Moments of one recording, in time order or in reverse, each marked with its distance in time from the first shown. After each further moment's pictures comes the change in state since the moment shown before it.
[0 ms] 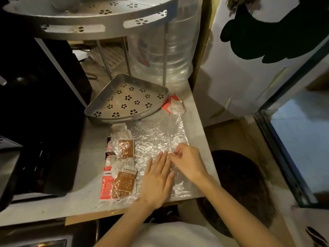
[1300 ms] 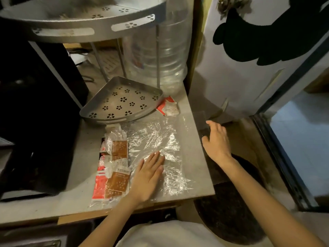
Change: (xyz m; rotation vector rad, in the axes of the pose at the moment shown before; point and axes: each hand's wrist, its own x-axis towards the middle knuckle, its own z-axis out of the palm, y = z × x) left_hand 0.011 -0.010 0.004 -0.302 -0.041 -0.065; right_hand 0.039 0.061 -0.076 -0.236 0.271 -0.017
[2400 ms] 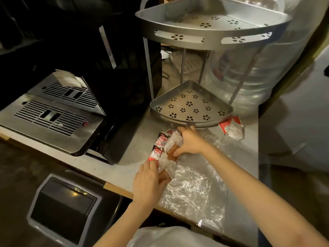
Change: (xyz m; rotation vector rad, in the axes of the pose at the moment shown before) left_hand -0.056 -0.013 -0.054 0.226 0.489 -0.620; right_hand 0.034 -0.189 0.103 -0.217 -0.737 -0.657
